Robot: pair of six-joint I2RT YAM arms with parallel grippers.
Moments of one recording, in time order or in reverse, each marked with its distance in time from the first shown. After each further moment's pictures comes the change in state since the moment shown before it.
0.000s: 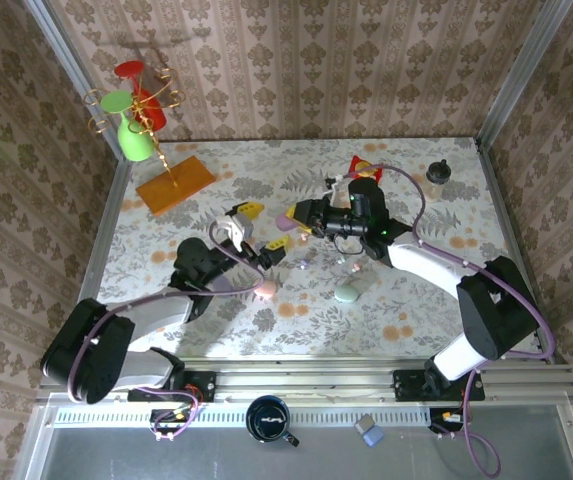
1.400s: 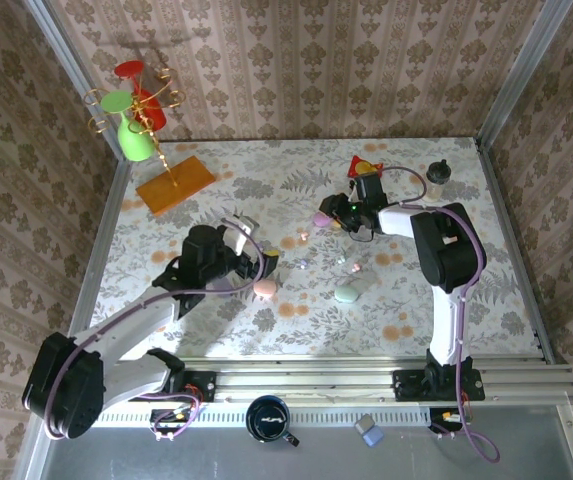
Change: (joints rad) left arm -0.005 -0.186 0.139 -0.886 -0.201 0.072; right arm -0.215 0.514 0.272 -0.191 0.180 -0.249
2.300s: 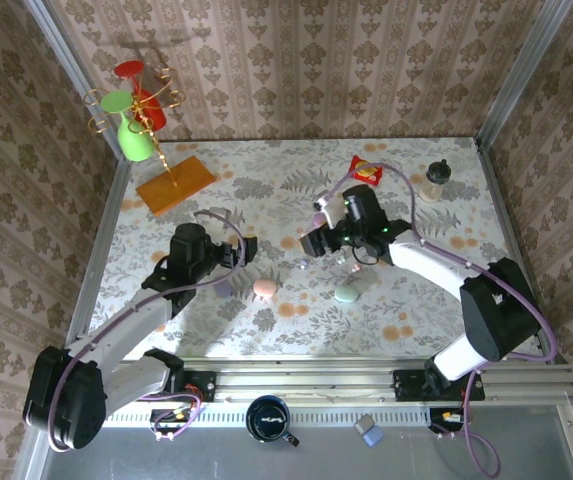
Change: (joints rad) left arm 0.124 -0.047 0.000 -0.079 -0.177 -0.201; right arm 0.278 -0.525 -0.236 -0.214 0.056 -0.897
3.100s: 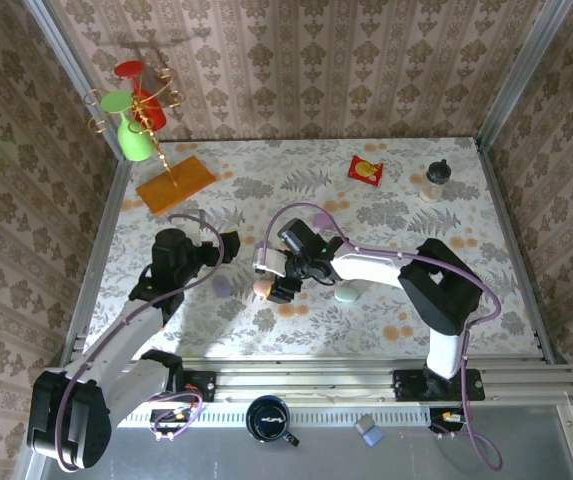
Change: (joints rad) left arm 0.114 -0.105 -0.067 0.008 0.014 -0.114; right arm 0.274 0.312 0.146 -0.077 0.013 -0.467
